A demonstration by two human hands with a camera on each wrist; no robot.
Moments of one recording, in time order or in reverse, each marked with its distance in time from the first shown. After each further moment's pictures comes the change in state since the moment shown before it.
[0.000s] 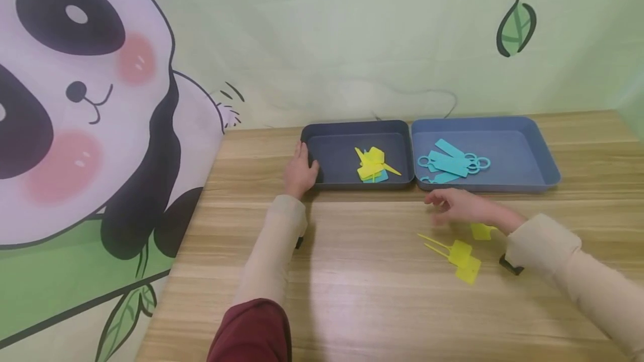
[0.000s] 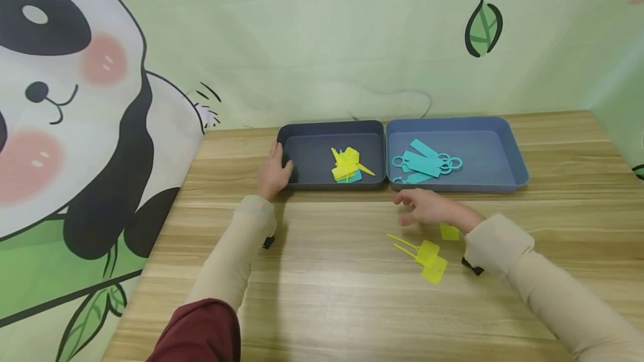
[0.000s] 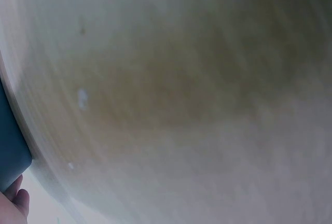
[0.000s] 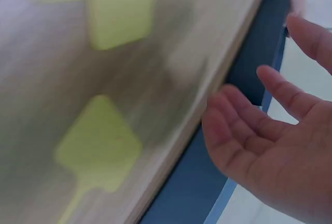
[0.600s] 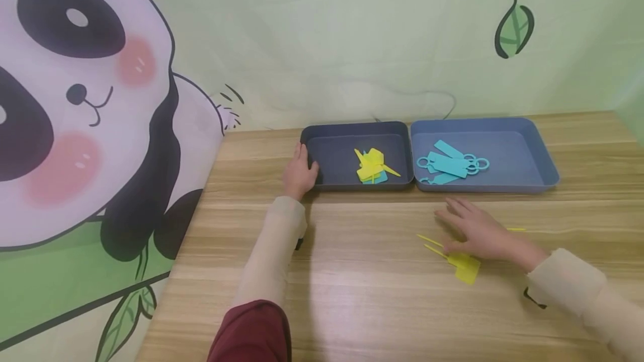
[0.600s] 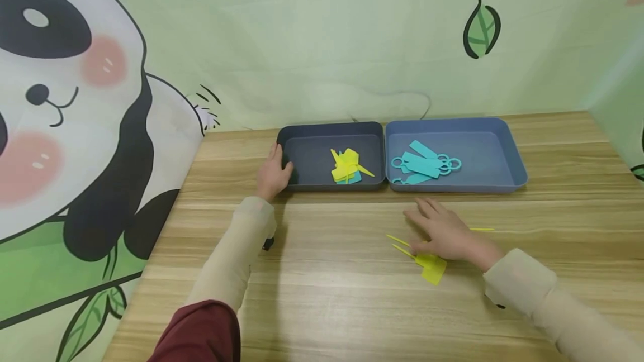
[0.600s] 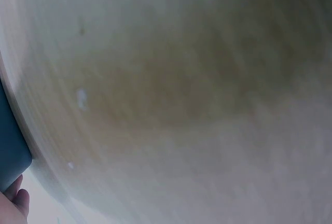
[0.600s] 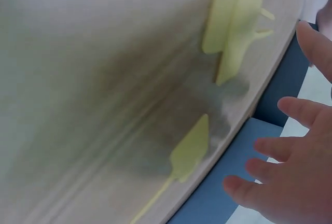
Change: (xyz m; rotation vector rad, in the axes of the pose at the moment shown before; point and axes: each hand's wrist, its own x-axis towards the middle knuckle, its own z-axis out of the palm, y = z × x) left_hand -0.001 0.001 -0.001 0.016 0.012 0.012; right_hand -0.038 0.014 0.037 -0.438 0.250 -0.090
